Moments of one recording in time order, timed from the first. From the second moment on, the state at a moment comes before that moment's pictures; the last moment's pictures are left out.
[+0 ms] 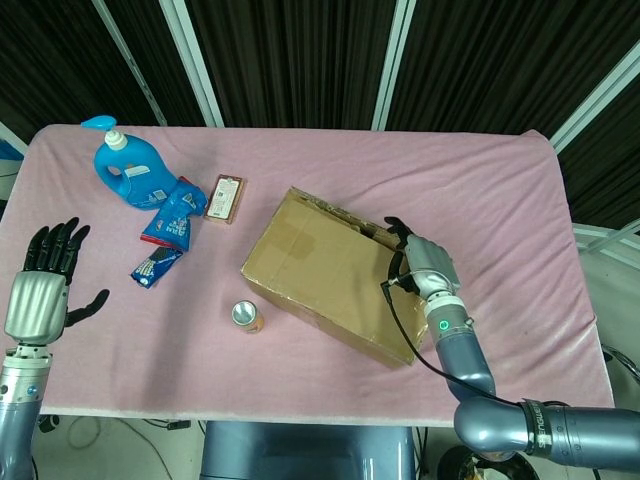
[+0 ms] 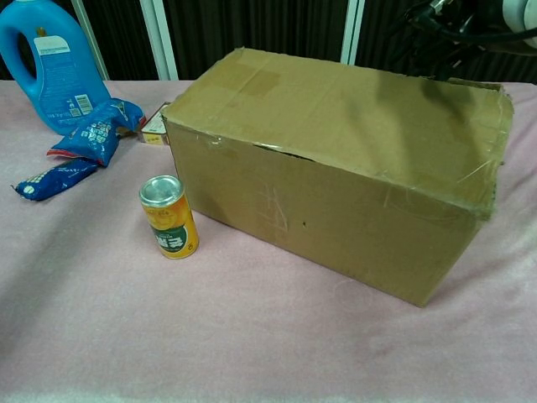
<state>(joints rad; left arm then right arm) -0.28 -1.27 -0.13 -1.54 1.48 1.54 0.07 0.90 -1.25 0.45 -2.11 -0.23 1.28 -0.43</state>
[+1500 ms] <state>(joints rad) -0.27 -1.30 -0.15 -1.49 1.50 1.54 0.07 1.03 -0.83 0.76 -2.36 0.30 0.81 -0.13</state>
